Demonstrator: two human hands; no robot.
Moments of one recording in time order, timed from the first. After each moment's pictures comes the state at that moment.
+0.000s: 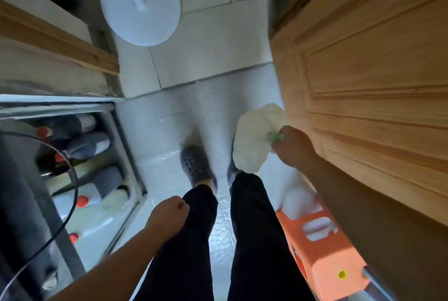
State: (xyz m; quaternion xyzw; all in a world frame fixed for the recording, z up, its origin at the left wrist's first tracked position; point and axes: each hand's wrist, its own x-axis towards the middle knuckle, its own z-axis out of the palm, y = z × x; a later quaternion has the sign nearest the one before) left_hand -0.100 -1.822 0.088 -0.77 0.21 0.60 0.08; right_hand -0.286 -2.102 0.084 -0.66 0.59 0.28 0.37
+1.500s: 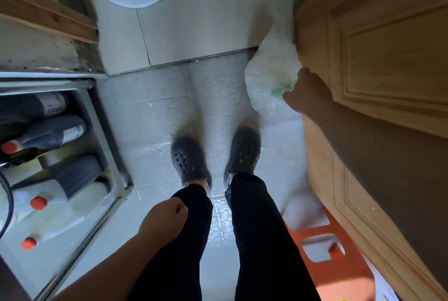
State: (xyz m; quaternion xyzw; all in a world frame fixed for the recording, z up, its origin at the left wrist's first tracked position) left_hand -0.137 -1.837 -0.010 -0.77 0.18 0.60 0.11; right_hand -0.260 -2.225 -0.090 -0.74 0.55 0.31 0.22
